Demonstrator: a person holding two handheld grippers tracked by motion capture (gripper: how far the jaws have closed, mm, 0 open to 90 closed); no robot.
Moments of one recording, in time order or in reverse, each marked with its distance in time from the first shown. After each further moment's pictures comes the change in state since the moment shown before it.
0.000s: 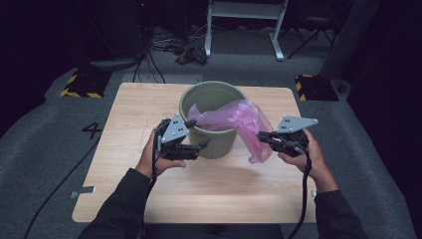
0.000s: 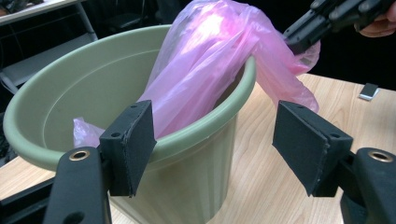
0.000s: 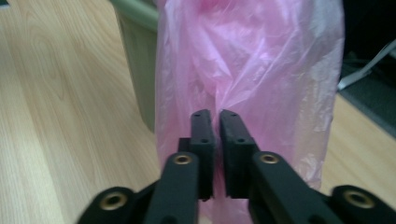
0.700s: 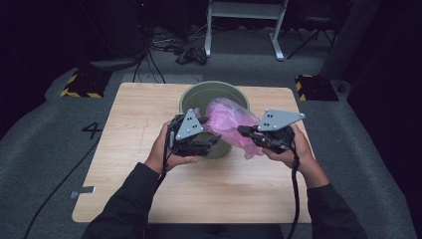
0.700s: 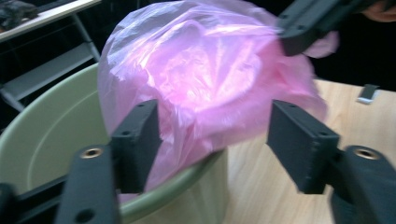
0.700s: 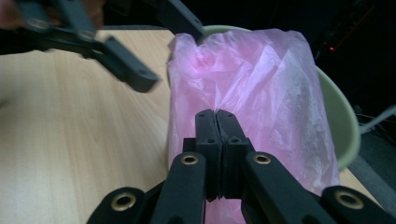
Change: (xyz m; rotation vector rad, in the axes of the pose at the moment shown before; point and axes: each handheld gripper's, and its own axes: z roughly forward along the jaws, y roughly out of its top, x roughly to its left) left arm -0.011 0.025 0.016 0.021 0.010 0.070; right arm 0.039 0.068 0.000 -0.077 0.063 -0.162
